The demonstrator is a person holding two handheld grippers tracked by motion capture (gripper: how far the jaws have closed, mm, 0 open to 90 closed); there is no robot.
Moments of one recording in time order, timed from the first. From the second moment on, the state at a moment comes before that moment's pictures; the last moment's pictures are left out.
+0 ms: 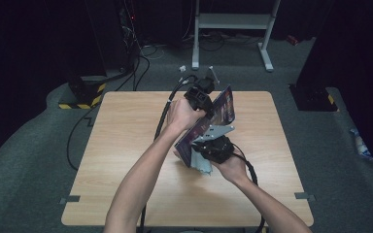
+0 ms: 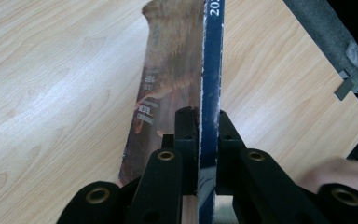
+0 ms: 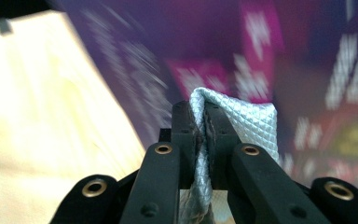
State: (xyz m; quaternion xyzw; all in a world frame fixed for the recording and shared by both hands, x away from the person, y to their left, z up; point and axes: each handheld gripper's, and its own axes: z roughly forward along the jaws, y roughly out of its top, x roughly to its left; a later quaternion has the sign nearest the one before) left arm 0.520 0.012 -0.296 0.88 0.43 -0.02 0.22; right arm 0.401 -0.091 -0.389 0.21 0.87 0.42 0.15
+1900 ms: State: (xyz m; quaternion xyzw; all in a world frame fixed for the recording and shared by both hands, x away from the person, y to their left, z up) left arm 0.516 0.014 -0.293 0.87 0.43 -0.02 0.23; right arm 0.399 -0.084 -0.397 0.19 0.89 0.40 0.14
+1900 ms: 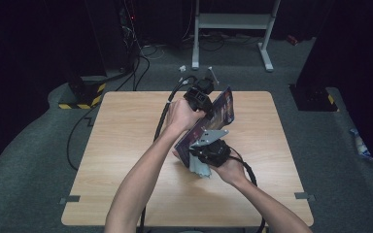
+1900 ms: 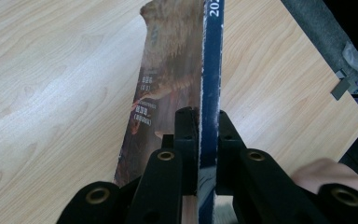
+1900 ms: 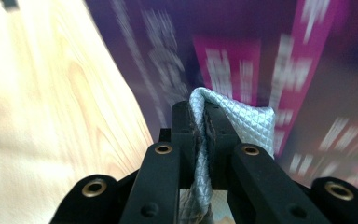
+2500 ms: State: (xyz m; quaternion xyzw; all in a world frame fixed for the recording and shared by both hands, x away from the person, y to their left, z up) left arm 0.514 0.015 -0.294 0.87 0.43 -0.02 0.23; right arm 0.376 -0.062 -0.368 0.14 0.87 0.45 0.14
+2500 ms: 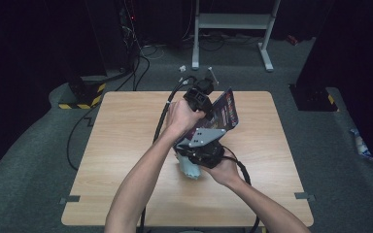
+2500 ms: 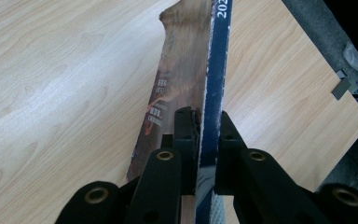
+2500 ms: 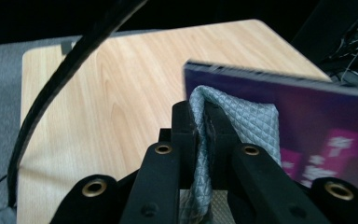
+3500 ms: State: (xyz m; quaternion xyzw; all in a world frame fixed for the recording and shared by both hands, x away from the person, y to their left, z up) left arm 0.504 0.026 -0.286 0.87 0.42 -0.02 0.24; right arm 0.443 -0.134 -0.410 0.31 0.85 0.39 0.15
